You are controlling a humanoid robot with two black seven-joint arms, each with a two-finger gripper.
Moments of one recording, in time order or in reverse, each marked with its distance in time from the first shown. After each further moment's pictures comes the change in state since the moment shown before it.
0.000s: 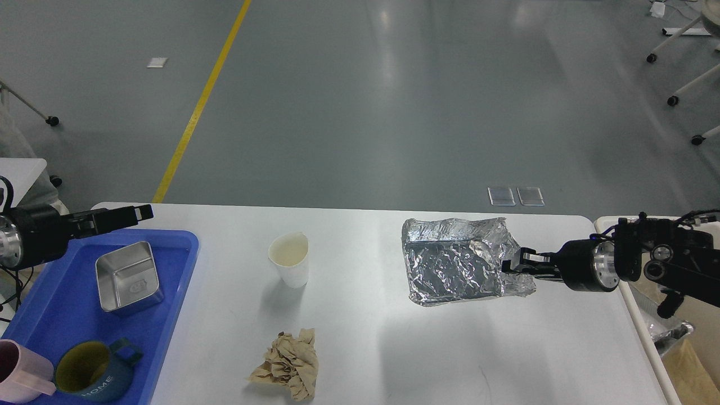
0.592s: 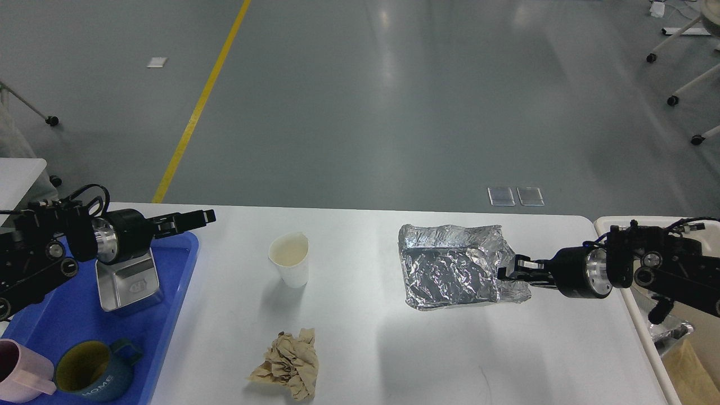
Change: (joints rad) left arm -0.047 -0.442 0.050 0.370 0.035 0.012 0.004; right arm -0.035 0.041 0.001 -0.034 0.000 -0.011 0.000
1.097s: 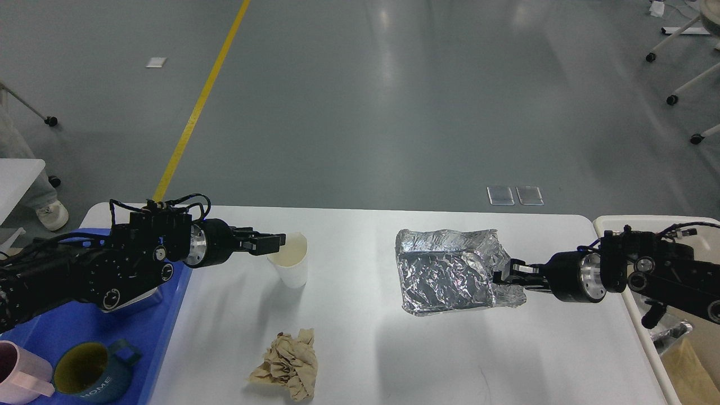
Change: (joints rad) left arm -0.186 -0.274 0.391 0.151 0.019 0.088 0.002; right arm -0.009 0.015 0.000 -0.006 0.000 -0.007 0.000
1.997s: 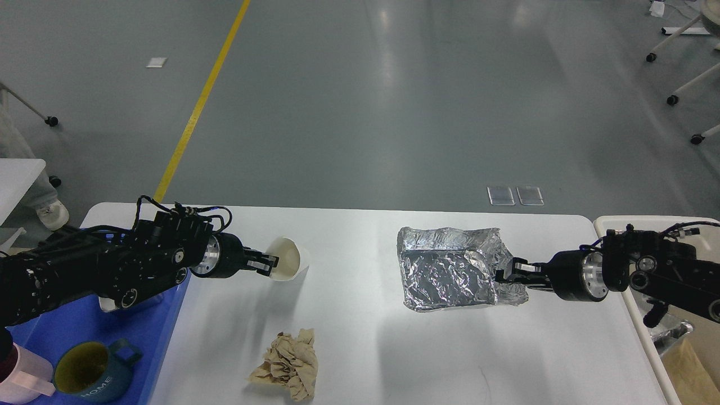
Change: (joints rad) left arm -0.059 -0.072 0.140 0.054 -0.013 -0.119 -0.006; right arm 0.000 -0.001 0.001 -0.009 0.000 0.000 0.002
